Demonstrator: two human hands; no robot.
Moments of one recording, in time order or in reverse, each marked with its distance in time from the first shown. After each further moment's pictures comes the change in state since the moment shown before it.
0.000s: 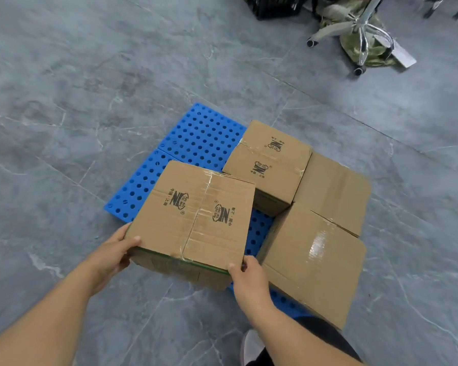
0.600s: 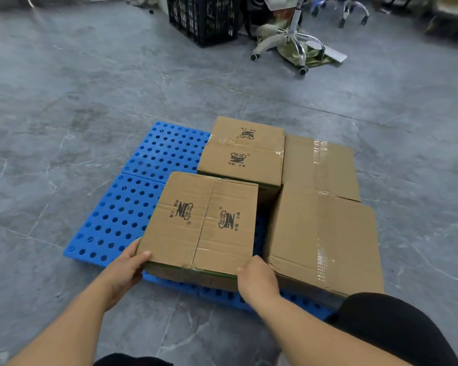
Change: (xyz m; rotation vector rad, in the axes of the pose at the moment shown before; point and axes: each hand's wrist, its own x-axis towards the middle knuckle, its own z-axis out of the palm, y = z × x) left_hand 0.119 -0.058 0.029 0.198 -0.186 0.160; right_hand 0.086 0.066 0.040 -0.260 0.170 0.038
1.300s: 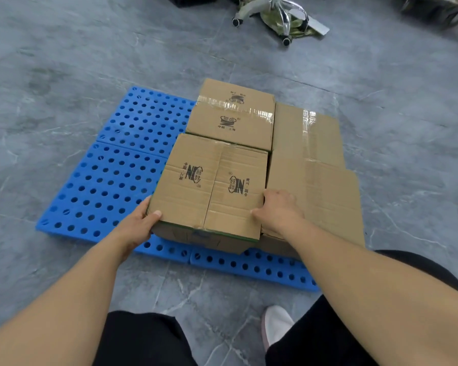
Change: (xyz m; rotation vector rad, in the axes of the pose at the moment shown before) left_hand 0.032 -0.001 0.026 0.253 -0.085 0.113; right_hand 0.038 0.001 -0.056 -0.529 0.236 -0.087
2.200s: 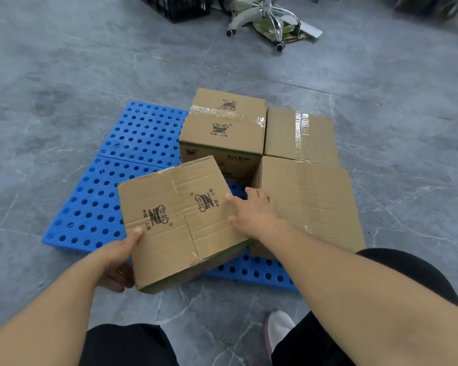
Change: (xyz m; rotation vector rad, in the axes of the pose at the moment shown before) left_hand -0.041 0.003 -0.014 0.205 0.054 -0.476; right_hand -0.007 -0.013 0.004 -0.159 -0.059 -0.304
